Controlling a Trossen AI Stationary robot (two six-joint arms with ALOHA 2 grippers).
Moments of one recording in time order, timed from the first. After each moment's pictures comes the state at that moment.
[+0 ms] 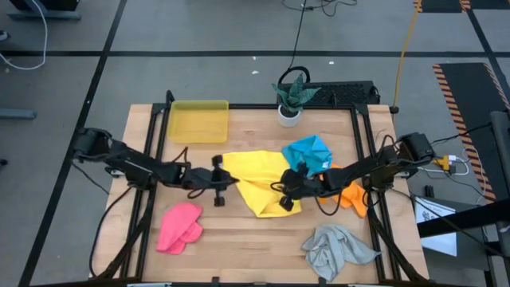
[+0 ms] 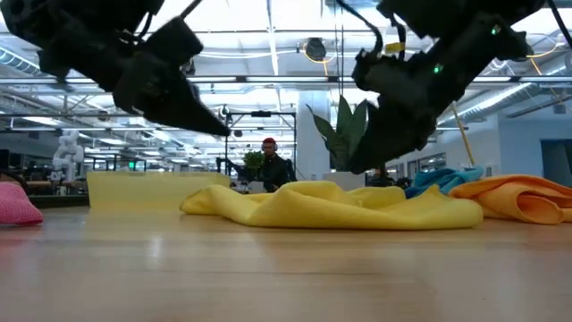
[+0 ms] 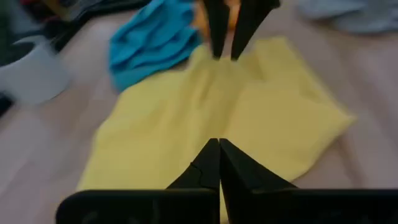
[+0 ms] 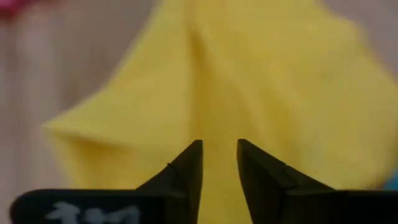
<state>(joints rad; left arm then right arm) -0.19 1.43 0.50 0.45 -0.26 0.03 0.24 1.58 0.74 -0.01 0.35 0.58</state>
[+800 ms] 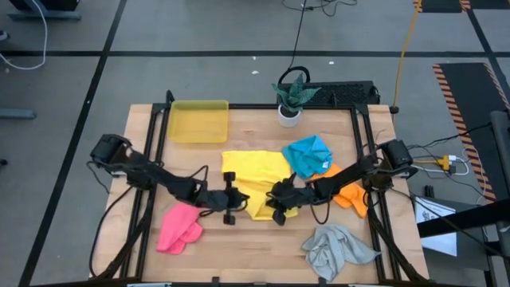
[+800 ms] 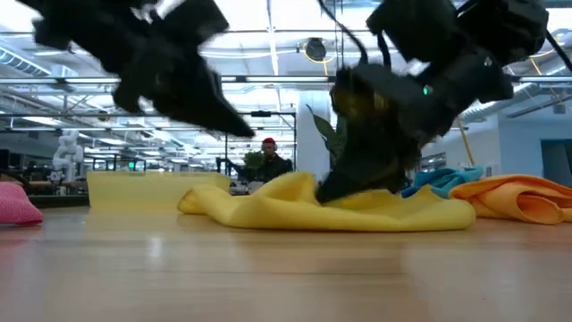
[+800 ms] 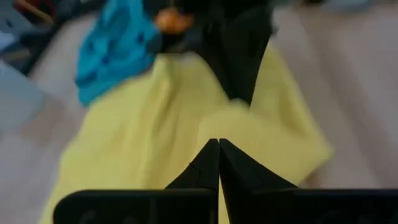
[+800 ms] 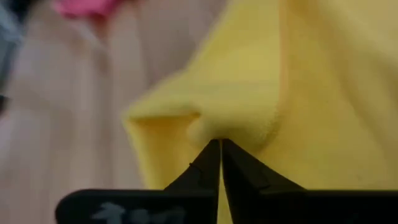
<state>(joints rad) -0.37 1.62 0.76 0.24 -0.45 0.03 0.27 1.80 0.74 0.40 0.18 0.62</state>
